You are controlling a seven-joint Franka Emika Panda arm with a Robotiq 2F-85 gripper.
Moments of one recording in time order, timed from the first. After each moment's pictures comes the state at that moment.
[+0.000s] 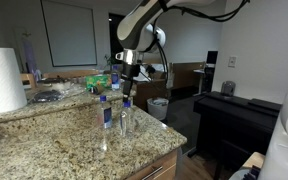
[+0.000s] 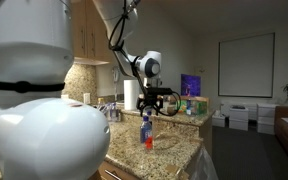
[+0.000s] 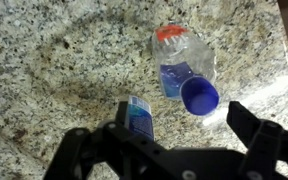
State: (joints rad) arm 0.12 -0.01 0.12 -2.22 0.19 2.31 -0.83
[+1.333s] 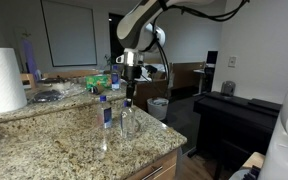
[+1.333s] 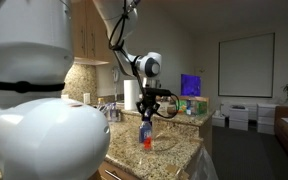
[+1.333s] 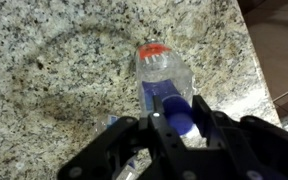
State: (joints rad) arm 0.12 -0.01 0.12 -2.21 0.20 2.19 -0.83
